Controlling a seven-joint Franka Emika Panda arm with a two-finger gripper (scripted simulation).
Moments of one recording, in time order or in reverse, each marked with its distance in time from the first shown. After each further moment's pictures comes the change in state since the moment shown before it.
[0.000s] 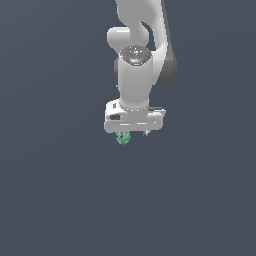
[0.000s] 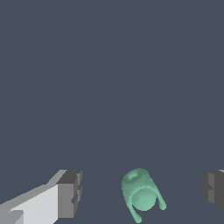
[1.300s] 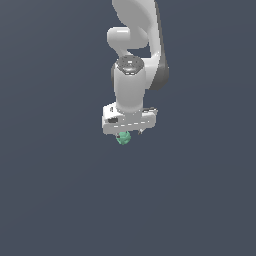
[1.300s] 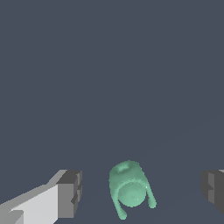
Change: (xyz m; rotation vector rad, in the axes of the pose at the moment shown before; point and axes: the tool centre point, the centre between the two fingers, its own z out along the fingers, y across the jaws) arm -0.027 0.014 0.028 -0.009 -0.029 -0.126
